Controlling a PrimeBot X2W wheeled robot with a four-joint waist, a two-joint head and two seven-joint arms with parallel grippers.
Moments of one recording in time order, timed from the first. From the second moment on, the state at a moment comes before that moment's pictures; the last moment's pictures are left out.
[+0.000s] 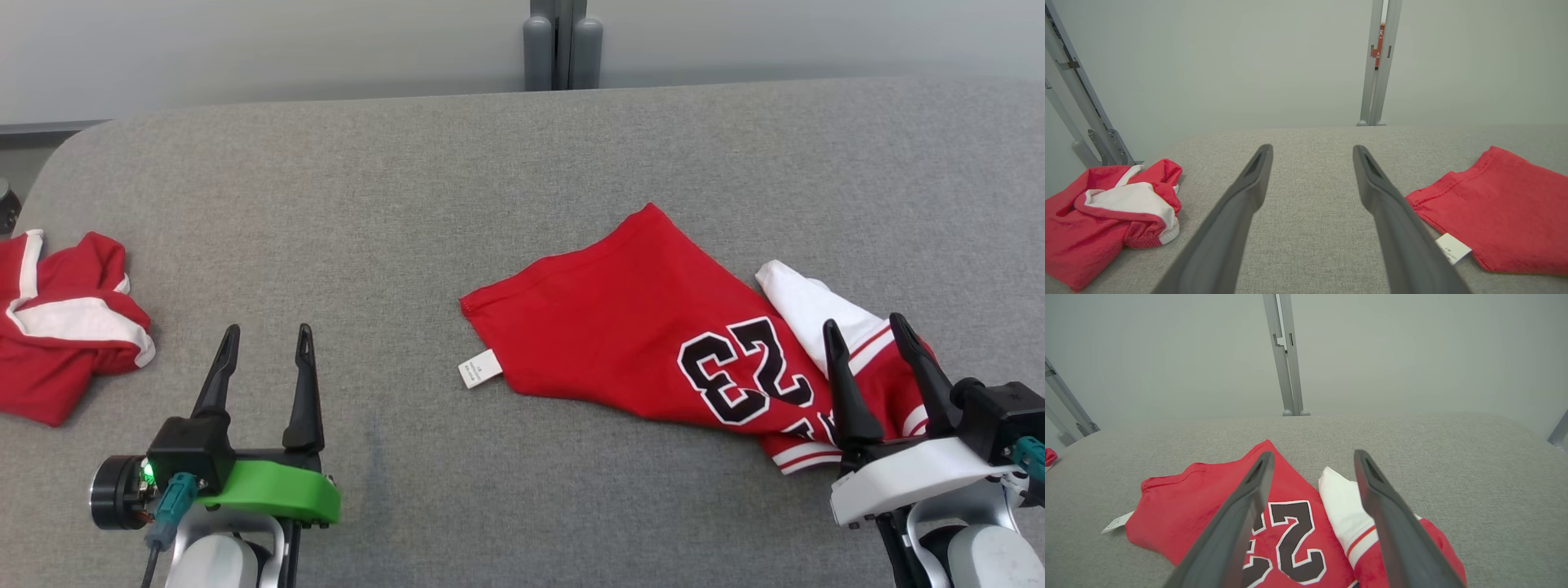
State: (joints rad) left arm -0.13 0.17 -0.19 0.18 -0.26 0.06 -0.25; right arm 0.02 -0.10 -0.04 -0.07 0.18 0.13 -0.06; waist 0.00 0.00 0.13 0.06
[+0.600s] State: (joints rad) left arm -0.61 0.09 -0.46 0.41 -0.23 -0.11 -0.04; right arm -0.09 -0.10 0.01 -0.08 0.19 0.13 -0.06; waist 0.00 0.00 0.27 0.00
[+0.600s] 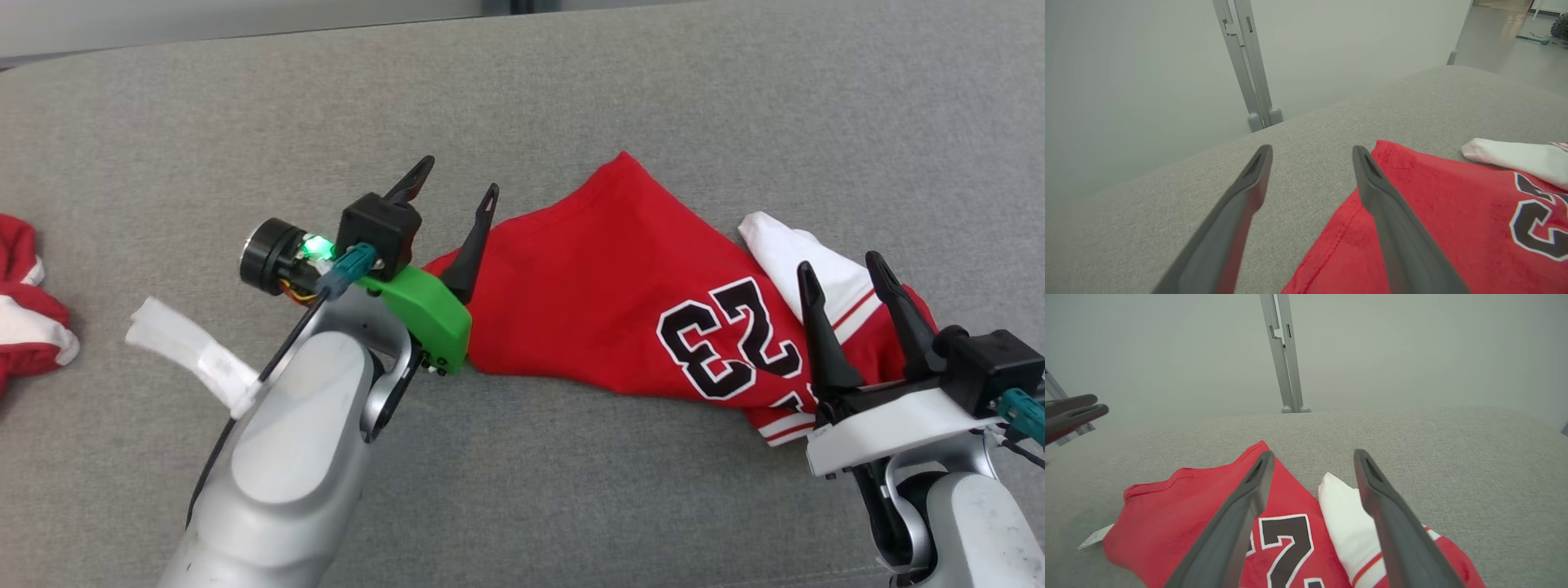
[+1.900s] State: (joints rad) left arm -0.06 0.40 -0.52 -0.02 -0.50 0.24 0.23; right arm -0.05 -0.07 -0.09 -0.02 0.20 0.13 -0.08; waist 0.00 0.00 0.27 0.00
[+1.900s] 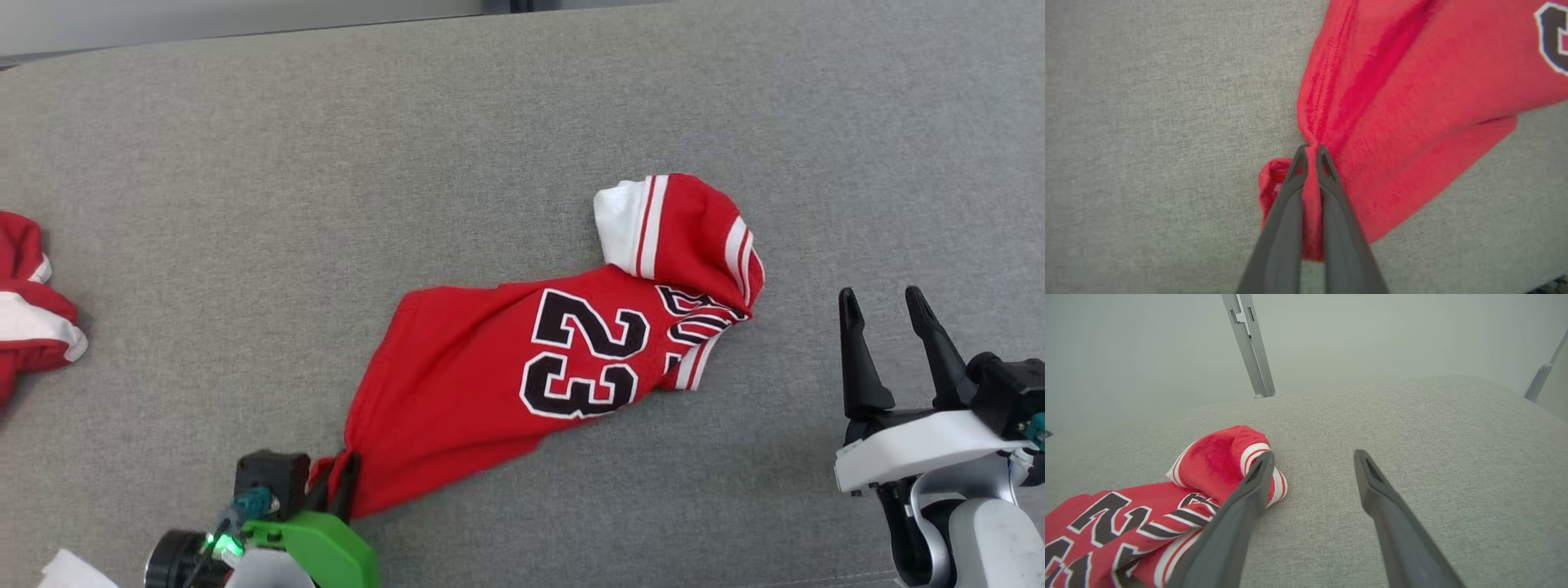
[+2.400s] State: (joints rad) left arm -0.07 0.32 -0.44 -0.06 -0.49 0.26 -0.08; right arm -0.04 -0.07 -0.07 -0.08 0.19 0.13 -0.04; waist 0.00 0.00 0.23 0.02
